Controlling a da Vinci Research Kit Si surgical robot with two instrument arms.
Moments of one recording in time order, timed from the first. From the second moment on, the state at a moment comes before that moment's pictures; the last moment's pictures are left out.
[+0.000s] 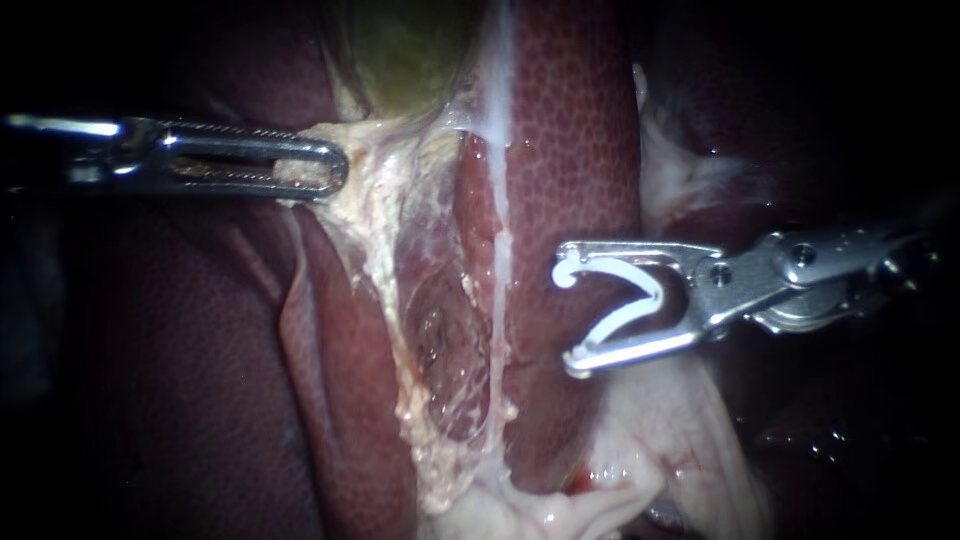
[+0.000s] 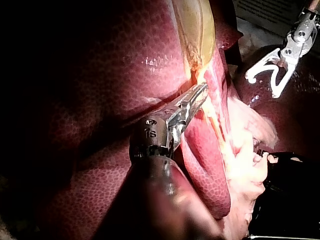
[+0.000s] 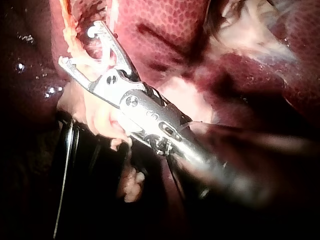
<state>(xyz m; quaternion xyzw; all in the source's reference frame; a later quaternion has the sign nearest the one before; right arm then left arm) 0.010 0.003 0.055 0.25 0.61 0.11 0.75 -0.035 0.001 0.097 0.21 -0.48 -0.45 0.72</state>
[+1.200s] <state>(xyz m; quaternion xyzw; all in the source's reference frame) 0.019 -0.002 0.064 0.29 0.60 0.12 0.74 -0.035 0.001 0.097 0.21 -0.48 -0.45 0.72</state>
